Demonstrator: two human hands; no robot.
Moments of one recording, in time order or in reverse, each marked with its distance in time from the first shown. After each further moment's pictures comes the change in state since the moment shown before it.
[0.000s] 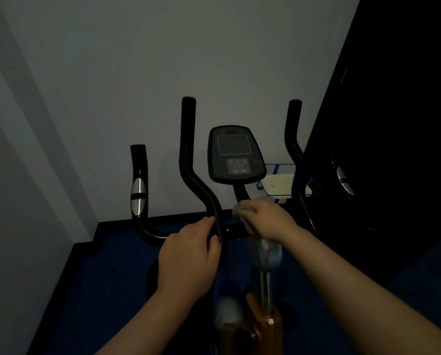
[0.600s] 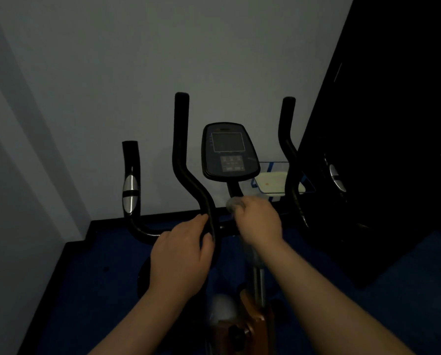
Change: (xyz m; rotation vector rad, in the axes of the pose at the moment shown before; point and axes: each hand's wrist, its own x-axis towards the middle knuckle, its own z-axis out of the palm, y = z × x) left_hand -0.002 -0.001 0.001 -0.034 -0.046 -0.028; right_hand -0.001 0.000 0.033 -0.009 0.363 0.010
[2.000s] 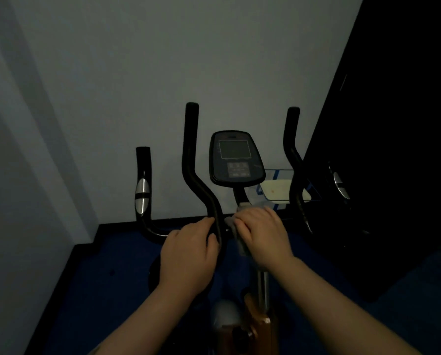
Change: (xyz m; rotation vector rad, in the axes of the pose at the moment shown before) left_hand 0.000 0.000 0.001 0.015 0.078 0.053; right_hand -0.028 0.015 0.000 -0.058 0.157 -0.384
